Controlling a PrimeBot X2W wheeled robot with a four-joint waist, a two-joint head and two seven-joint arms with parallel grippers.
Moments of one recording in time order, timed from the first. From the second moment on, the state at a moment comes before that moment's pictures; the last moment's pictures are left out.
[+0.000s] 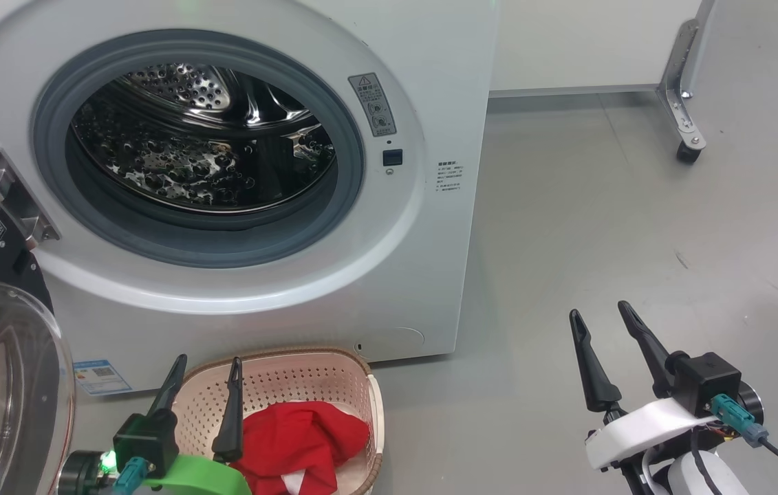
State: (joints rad) left arm -0.01 0.04 -0.21 0.25 -0.25 0.05 -0.25; right arm -0.03 -0.06 0.17 0.24 0.26 0.10 -0.26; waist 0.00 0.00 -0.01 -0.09
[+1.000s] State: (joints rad) left arm 0.07 0.06 -0.22 0.11 -0.23 0.08 -0.17; right arm -0.02 -0.05 0.17 0.23 0.25 0.10 -0.26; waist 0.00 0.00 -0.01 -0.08
